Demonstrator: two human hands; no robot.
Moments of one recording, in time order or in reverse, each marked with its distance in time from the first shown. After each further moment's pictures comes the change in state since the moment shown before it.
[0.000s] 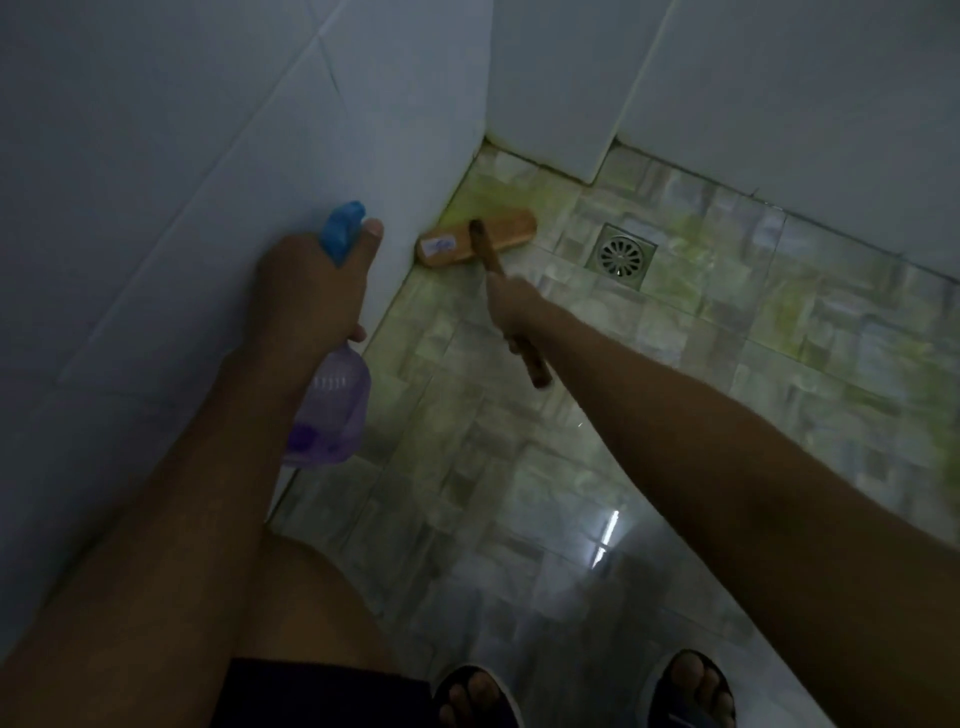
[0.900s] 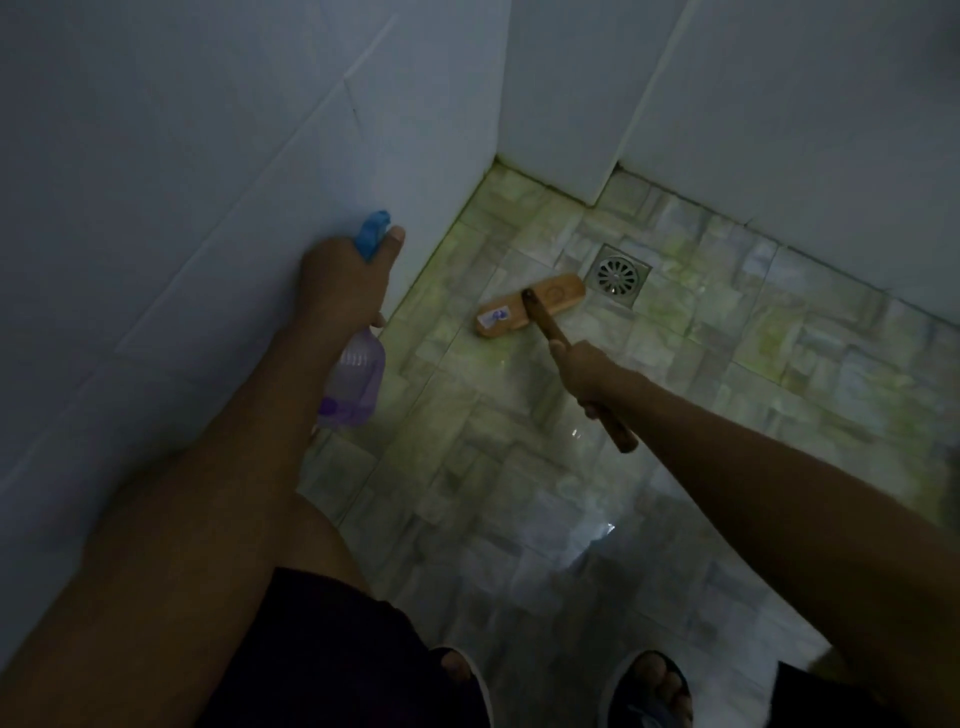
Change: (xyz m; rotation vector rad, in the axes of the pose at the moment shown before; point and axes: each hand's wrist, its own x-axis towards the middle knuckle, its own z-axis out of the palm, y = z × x) left_hand -0.006 0.021 0.004 -0.004 -0.023 -0.019; right_hand -0.057 0.089 -0.057 -0.189 -0.026 0.076
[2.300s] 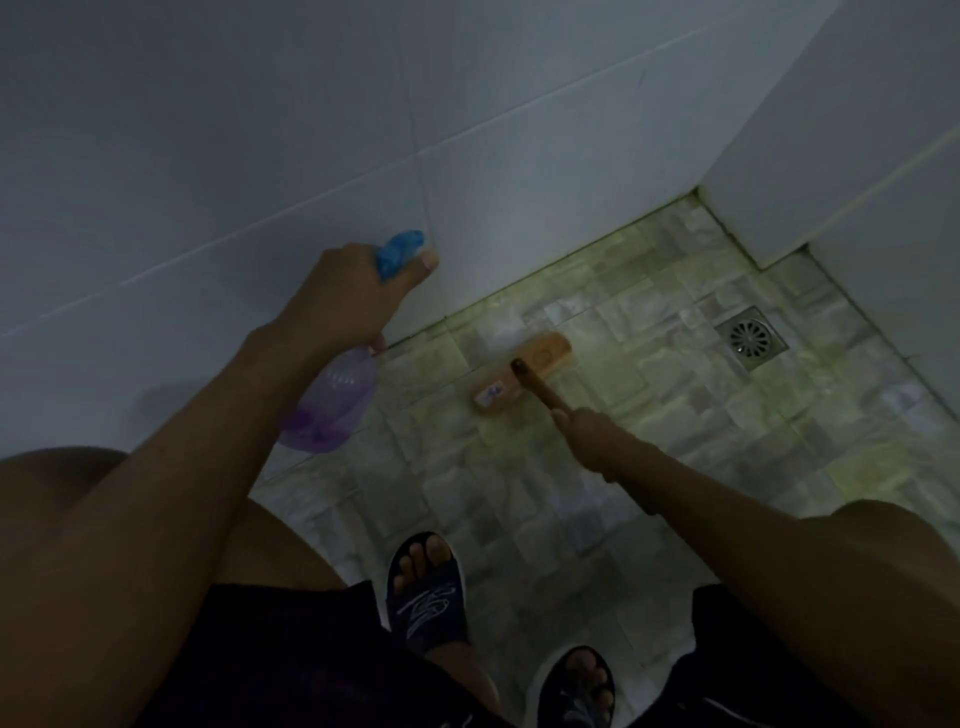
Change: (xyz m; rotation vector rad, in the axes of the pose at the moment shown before) left_hand -0.183 -0.106 -0.093 -0.049 0.145 -0.194; right_hand -0.090 0.010 0.101 -0.654 -0.278 -0.276
